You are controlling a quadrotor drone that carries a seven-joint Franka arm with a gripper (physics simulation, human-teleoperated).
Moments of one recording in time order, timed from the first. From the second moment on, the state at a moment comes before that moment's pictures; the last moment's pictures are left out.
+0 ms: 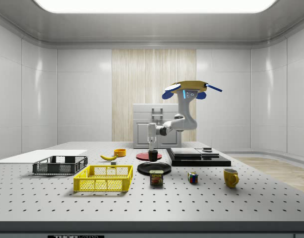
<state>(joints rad) -1.25 -1.64 1.33 -2.83 -1.78 1.71 1.75</state>
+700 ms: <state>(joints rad) -1.35 -1.66 1.14 -2.77 -1.95 1.80 1.89</state>
